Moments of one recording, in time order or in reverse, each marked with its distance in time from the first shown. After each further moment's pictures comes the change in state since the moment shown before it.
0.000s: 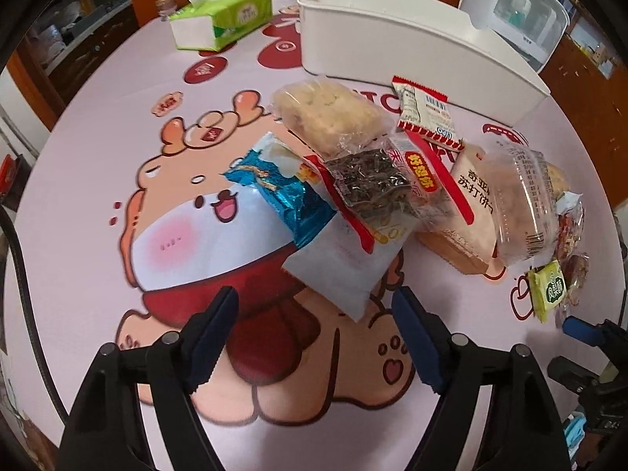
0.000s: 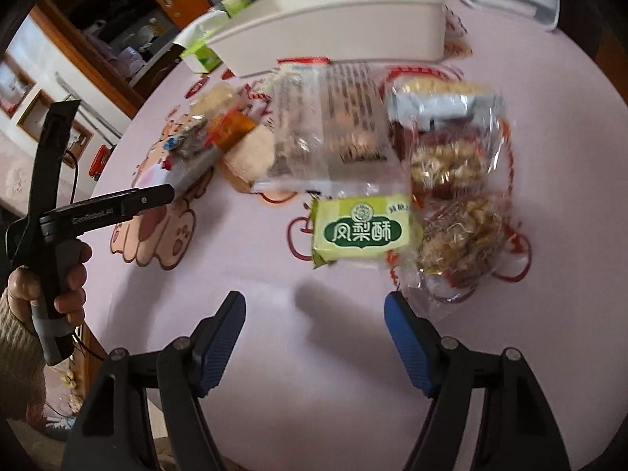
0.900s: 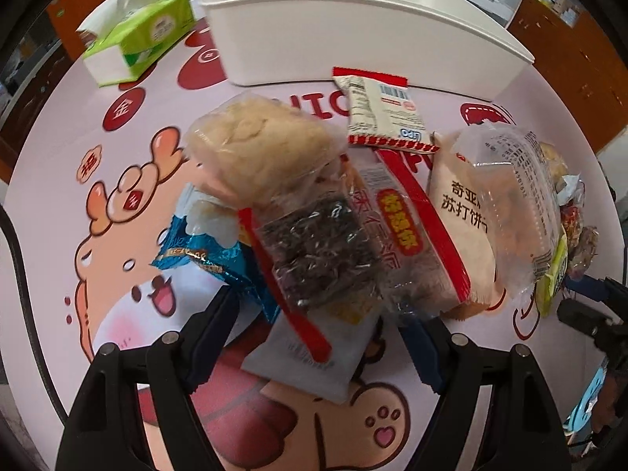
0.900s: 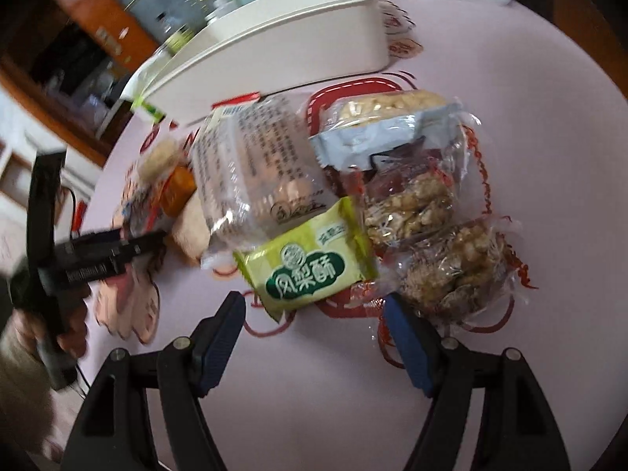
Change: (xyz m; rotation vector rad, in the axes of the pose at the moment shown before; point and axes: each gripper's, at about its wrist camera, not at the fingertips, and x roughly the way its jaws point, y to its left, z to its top) left arm 0.054 -0.036 0.070 0.196 0.046 -0.059; right arm 0.006 -0.037 0.032 0.192 -0.073 -0.027
